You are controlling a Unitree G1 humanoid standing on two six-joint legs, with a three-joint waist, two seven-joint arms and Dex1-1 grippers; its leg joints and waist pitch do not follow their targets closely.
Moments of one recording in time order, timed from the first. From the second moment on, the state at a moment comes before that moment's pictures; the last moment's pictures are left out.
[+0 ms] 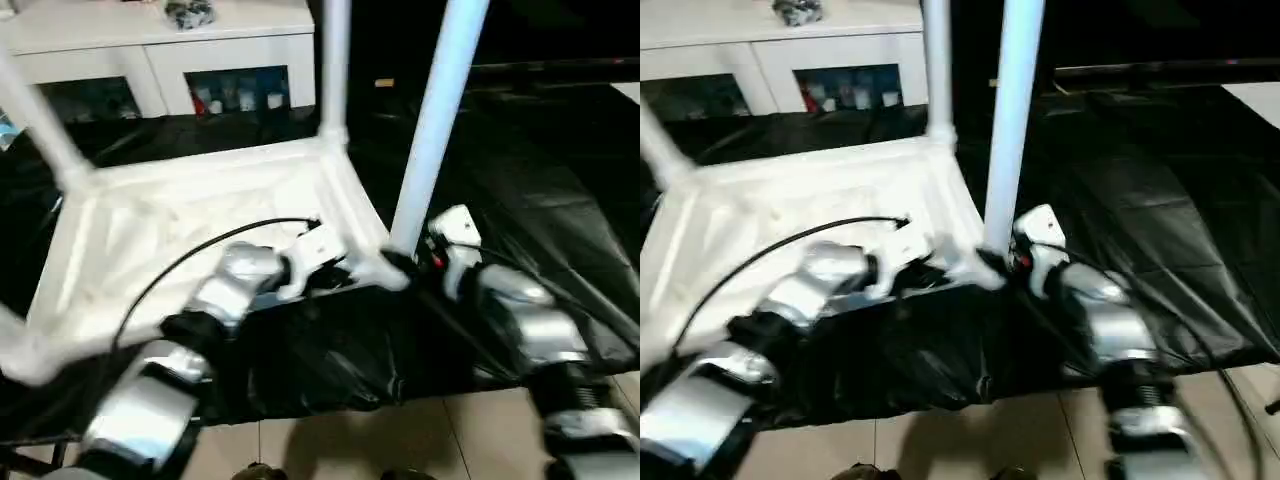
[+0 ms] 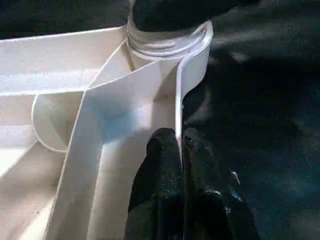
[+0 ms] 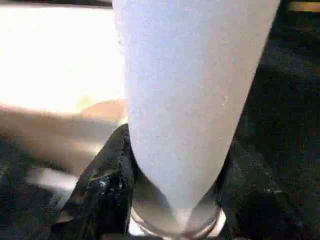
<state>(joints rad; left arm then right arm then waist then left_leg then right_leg) -0.76 0.09 -0.27 0.84 0.13 0.08 -0.77 -0.50 -0.17 -0.01 0.53 0.08 0.17 0.46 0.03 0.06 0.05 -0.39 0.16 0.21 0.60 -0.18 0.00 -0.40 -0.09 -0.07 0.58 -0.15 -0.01</state>
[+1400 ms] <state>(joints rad) -0.67 0.28 -0.17 0.47 -0.01 0.15 -0.91 -0.22 -0.37 0.09 -0.04 0.20 0.28 0.74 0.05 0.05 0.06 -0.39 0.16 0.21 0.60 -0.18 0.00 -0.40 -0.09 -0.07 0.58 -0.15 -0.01</state>
